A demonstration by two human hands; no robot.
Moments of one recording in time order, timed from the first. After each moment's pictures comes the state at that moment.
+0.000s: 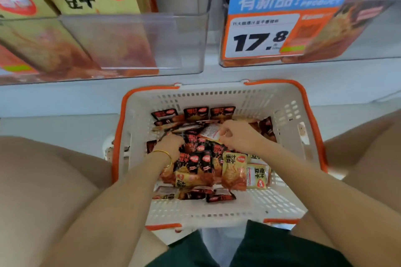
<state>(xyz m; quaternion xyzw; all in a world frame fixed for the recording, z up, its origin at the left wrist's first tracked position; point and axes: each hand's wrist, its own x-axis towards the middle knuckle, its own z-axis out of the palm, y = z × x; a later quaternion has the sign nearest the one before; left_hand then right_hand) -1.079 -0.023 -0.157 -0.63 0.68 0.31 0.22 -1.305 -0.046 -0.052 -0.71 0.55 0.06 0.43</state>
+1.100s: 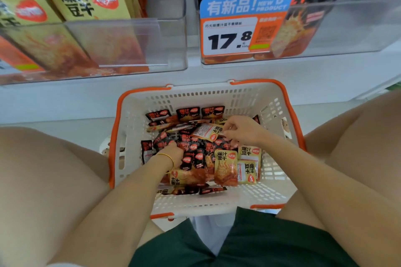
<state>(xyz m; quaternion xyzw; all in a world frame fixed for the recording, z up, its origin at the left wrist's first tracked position) -1.111 -0.003 -0.141 -0.51 0.73 0.26 0.37 -1.336 -0.036 -0.026 -0.64 0.59 0.04 0.49</state>
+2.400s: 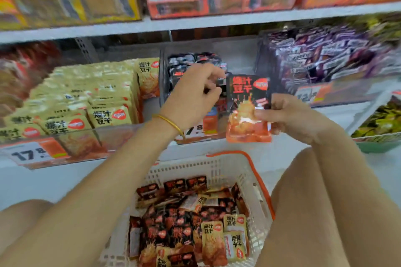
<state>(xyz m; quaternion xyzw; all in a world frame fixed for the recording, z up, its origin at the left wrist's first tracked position) -1.235 -0.067 0.226 -0.43 0.79 0.20 -0.38 -1.448 -0.039 0.207 -0.59 0.49 -0.36 0.53</state>
